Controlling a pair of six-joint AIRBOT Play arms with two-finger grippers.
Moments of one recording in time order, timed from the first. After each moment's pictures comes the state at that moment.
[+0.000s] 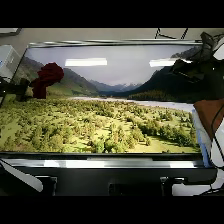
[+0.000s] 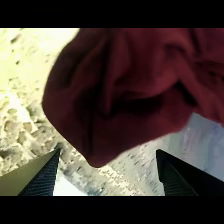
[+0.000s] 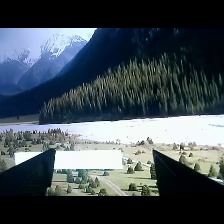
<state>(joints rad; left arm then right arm) 0.46 -2.01 1.88 1.09 -1.09 -1.96 -0.14 -1.60 1.86 -1.28 1.32 1.64</state>
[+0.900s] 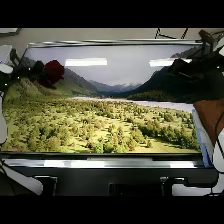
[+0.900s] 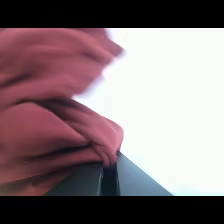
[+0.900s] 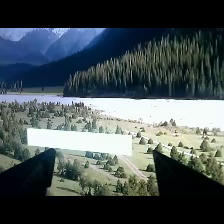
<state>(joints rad) 0.20 -1.84 1.88 0.89 -0.91 -1.48 -0.14 -1.54 1.88 -1.22 1.41 1.57</state>
